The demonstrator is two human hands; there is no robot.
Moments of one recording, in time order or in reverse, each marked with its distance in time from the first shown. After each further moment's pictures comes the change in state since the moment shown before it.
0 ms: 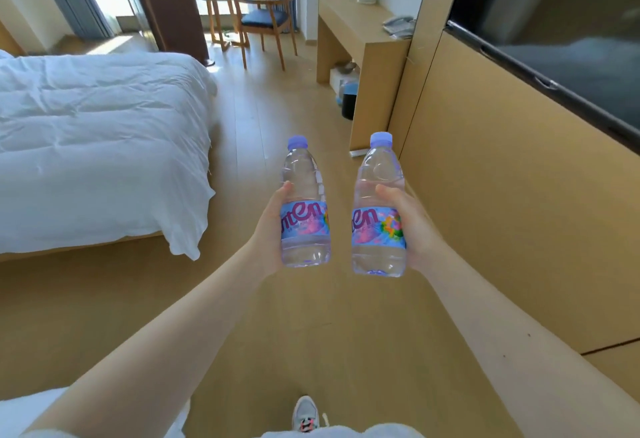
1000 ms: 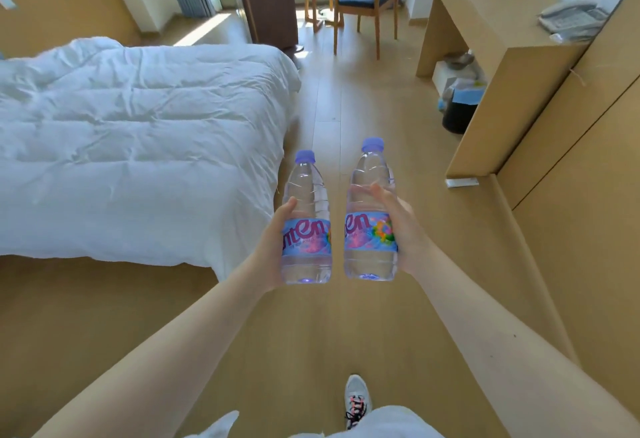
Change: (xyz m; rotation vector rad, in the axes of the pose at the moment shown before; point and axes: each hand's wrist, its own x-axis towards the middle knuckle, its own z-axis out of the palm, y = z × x) left_hand 0.248 0.238 -0.128 -0.051 0.327 0.052; right_hand 0.417 -0.046 0.149 0.060 -0.266 0.197
